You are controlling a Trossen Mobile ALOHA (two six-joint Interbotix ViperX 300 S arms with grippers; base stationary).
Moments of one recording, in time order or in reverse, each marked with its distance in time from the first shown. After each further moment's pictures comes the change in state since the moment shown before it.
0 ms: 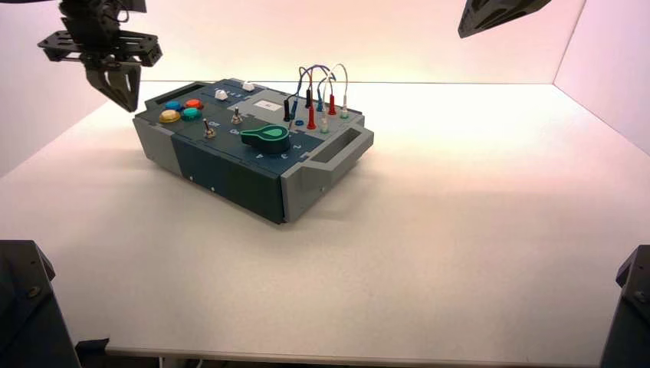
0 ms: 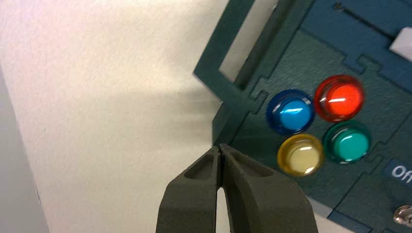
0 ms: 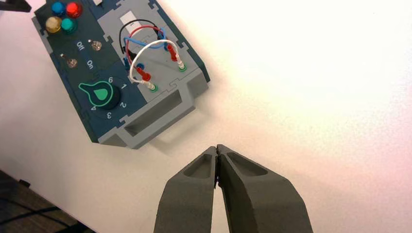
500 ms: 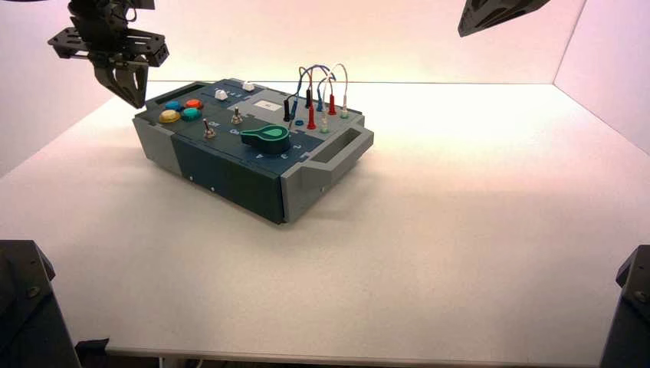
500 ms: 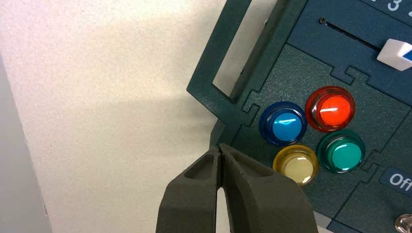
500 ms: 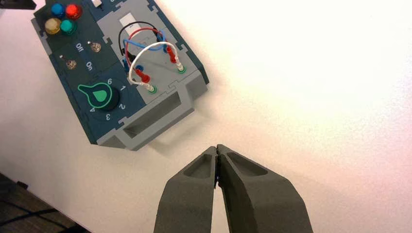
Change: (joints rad) left arm -0.014 0.005 -0.003 0.028 -0.032 0.002; right arm 0.000 0.000 0.002 -0.006 -0.008 -0.002
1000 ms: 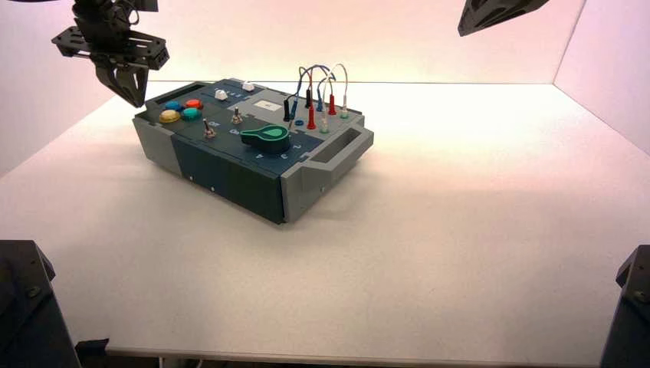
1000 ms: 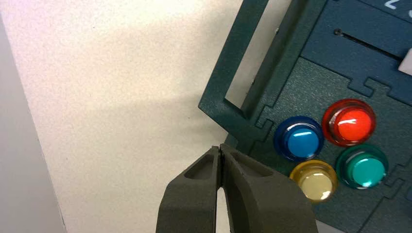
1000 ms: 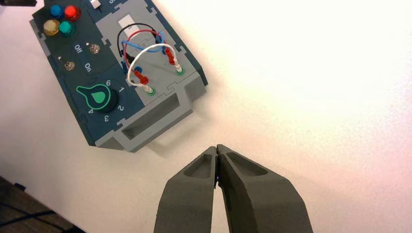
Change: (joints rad) left arm 0.002 0.041 -0.038 0.054 -0.015 0.000; right arm -0.002 0.003 -0.002 -0.002 -0.008 0.000
